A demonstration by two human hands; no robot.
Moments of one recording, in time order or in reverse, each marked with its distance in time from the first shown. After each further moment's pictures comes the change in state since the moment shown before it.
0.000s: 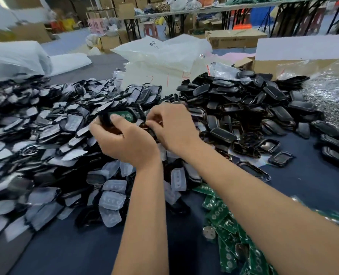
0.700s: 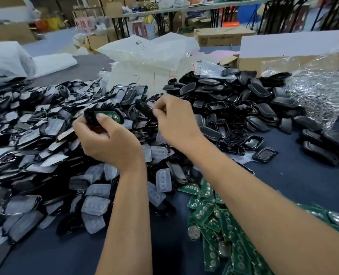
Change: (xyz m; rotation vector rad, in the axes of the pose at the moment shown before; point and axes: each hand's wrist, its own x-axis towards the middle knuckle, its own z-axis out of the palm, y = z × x) left_hand -0.004 -0.002 0.000 0.057 -0.048 0.068; right_hand -0.004 0.016 -0.026 0.105 0.097 0.198
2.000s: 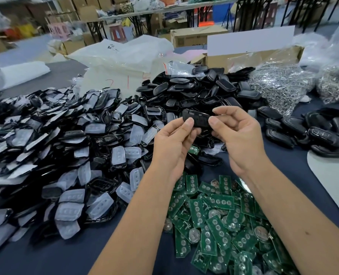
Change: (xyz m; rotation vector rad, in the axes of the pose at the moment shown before) left_hand -0.116 0.013 0.008 -0.430 -1.199 -1.038; right_hand -0.096 0.110 -0.107 0.865 0.357 0.172
